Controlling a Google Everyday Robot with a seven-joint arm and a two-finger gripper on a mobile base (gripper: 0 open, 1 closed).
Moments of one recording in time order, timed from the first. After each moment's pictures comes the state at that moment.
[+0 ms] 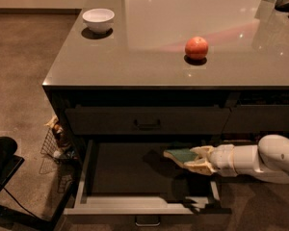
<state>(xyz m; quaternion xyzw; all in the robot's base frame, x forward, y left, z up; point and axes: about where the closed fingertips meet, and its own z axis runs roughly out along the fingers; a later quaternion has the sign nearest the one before) 0.503 -0.181 0.594 -0.43 0.78 0.27 0.37</state>
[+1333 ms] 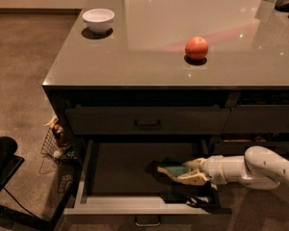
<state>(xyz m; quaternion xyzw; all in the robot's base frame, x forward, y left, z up) 0.509 -0.177 0.501 -0.42 0.78 0.31 0.35</state>
